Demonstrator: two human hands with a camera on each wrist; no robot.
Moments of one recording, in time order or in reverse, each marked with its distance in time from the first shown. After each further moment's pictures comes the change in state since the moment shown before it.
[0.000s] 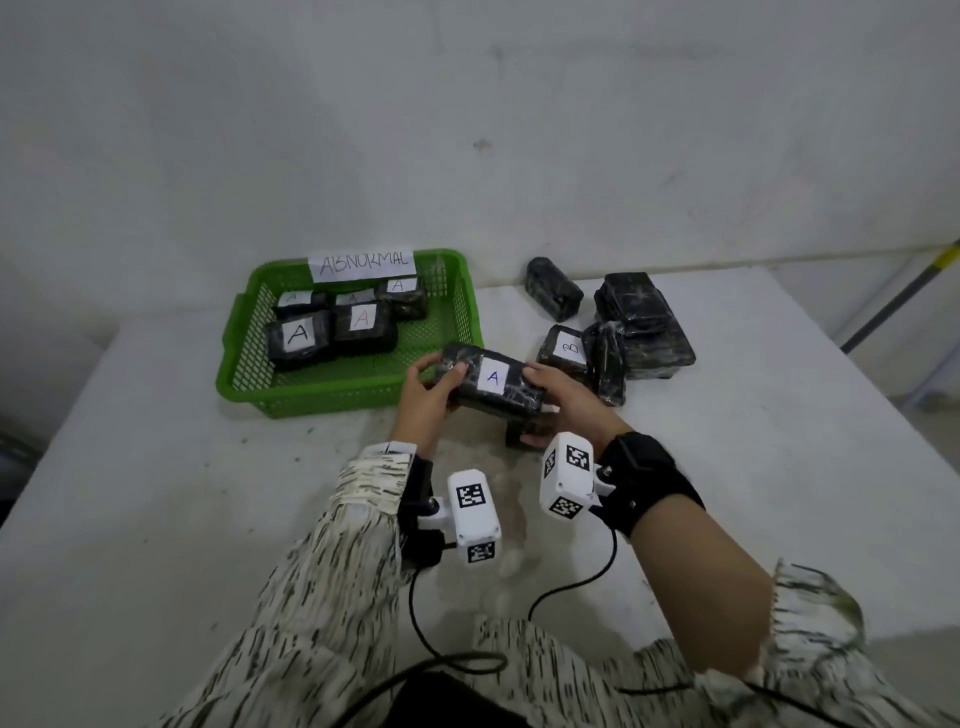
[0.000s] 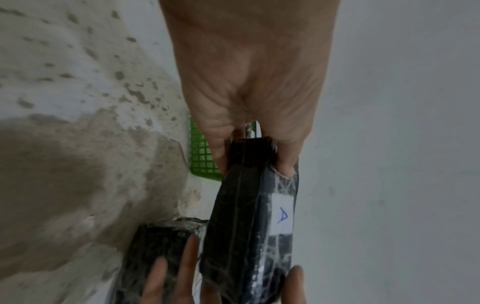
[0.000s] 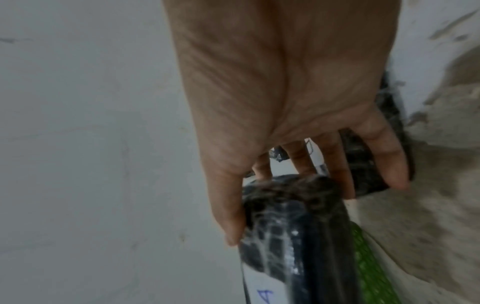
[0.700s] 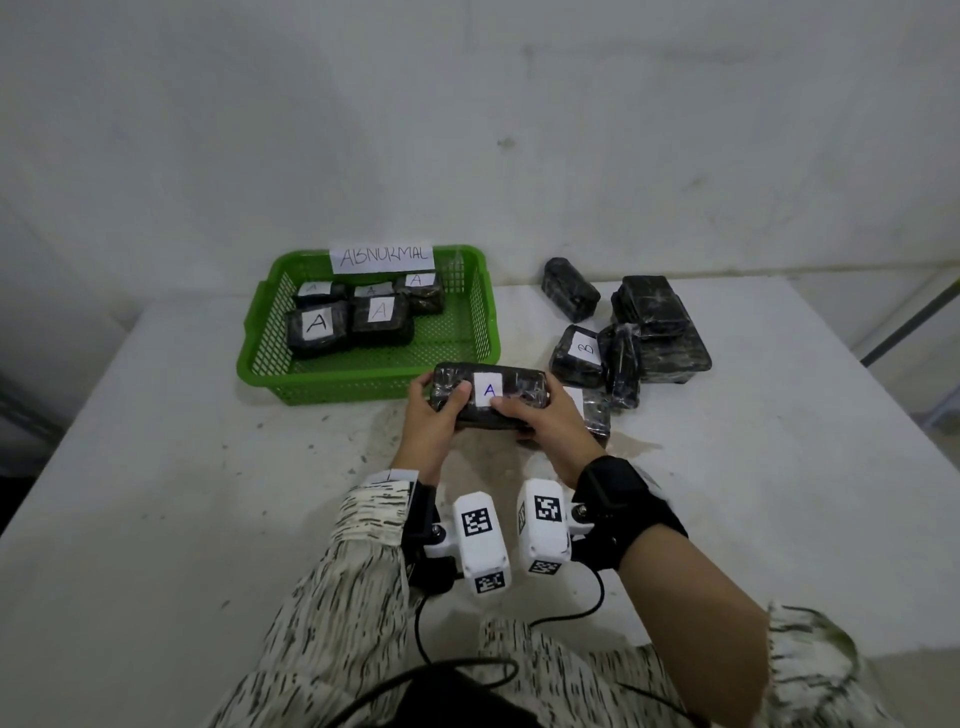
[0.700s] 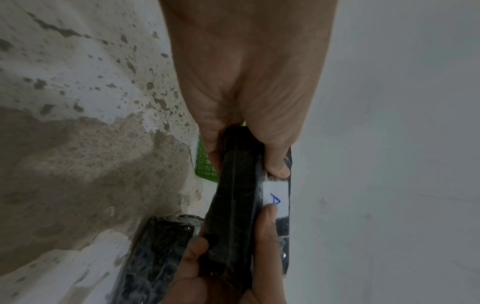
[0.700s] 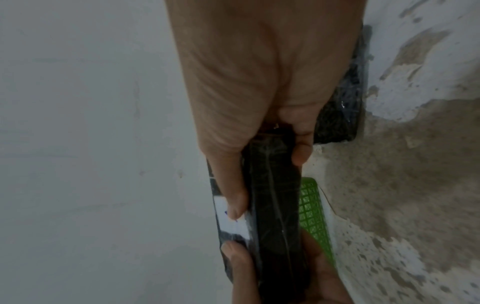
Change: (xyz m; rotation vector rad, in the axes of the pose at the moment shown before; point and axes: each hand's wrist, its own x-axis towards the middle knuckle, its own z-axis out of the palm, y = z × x) left_hand -0.026 -0.014 -0.018 0.053 0.062 0.057; right_hand -0.006 0.029 0.038 -0.124 0.073 -0.233
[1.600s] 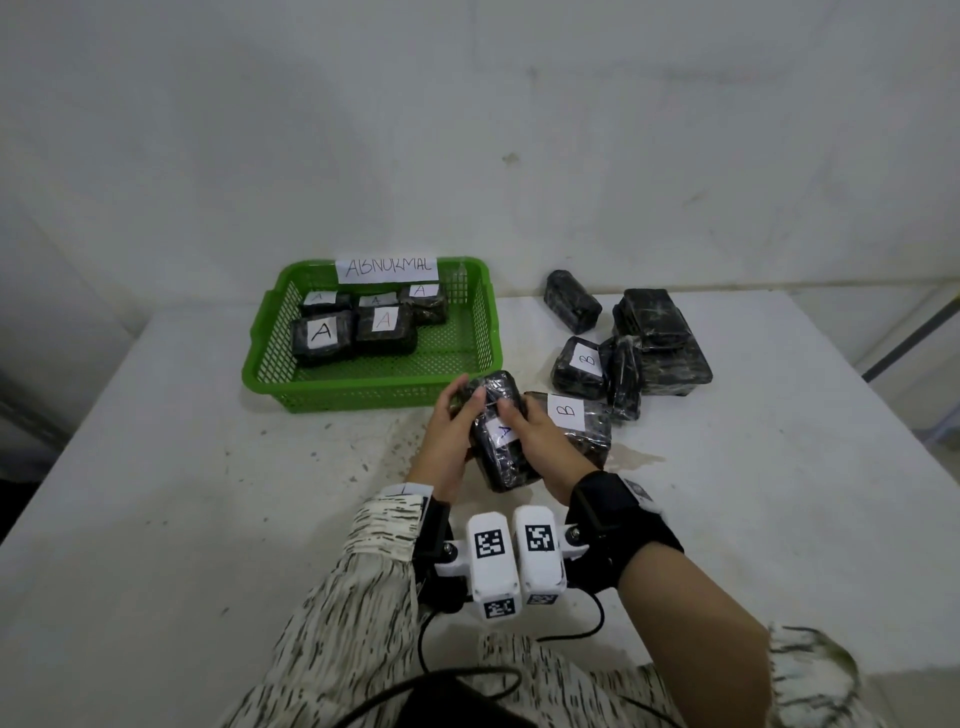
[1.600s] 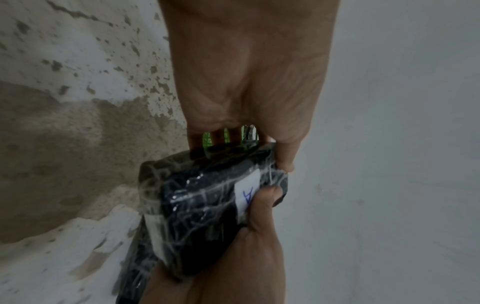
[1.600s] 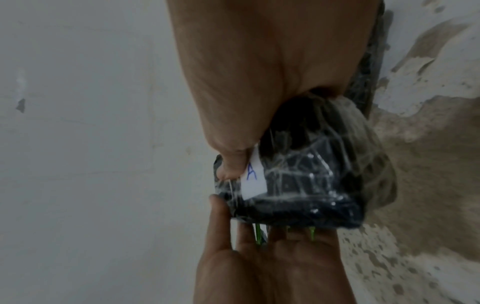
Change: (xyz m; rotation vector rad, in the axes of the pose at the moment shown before) left_hand -0.015 0.006 0.016 -0.141 -0.121 -0.098; right_hand -0.002 0.005 0.012 -0.090 -0.102 0.084
